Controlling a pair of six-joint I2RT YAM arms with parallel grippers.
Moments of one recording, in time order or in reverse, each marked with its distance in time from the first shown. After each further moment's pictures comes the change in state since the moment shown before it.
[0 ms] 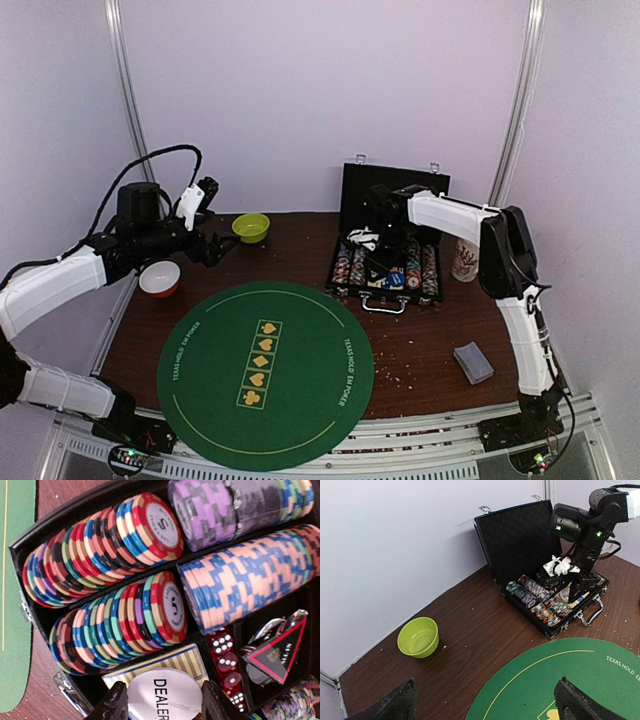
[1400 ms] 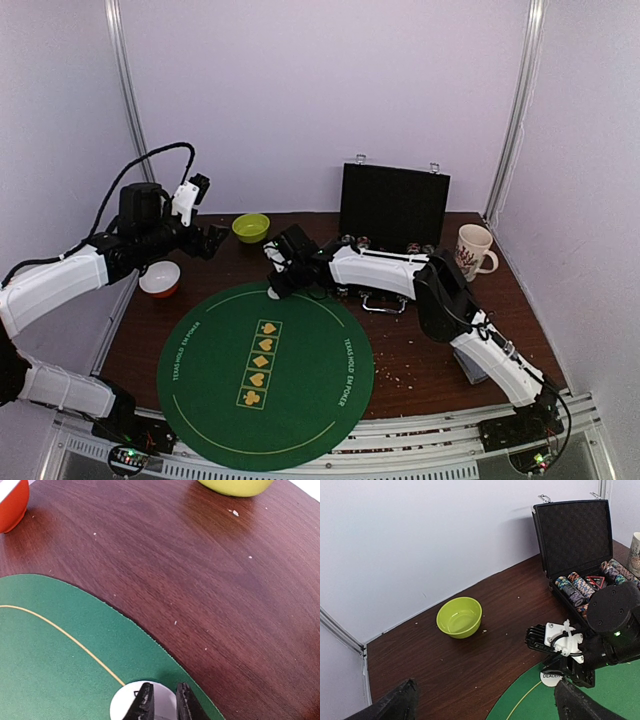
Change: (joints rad) left arm 0.000 0.015 0.000 0.011 -0.260 -0.084; right arm 0.361 0.322 0.268 0.583 0.110 0.589
